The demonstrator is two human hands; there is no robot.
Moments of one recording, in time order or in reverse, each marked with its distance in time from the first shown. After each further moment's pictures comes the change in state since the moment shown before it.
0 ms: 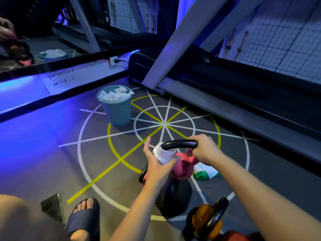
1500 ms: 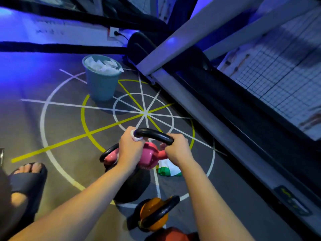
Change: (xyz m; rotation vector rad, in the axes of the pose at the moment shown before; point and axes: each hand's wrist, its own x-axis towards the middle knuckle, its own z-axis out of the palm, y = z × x) left_hand 0.016 -0.008 0.044 0.172 0.374 -0.040; right_hand -0.010 0.019 -0.004 -0.086 0.042 0.013
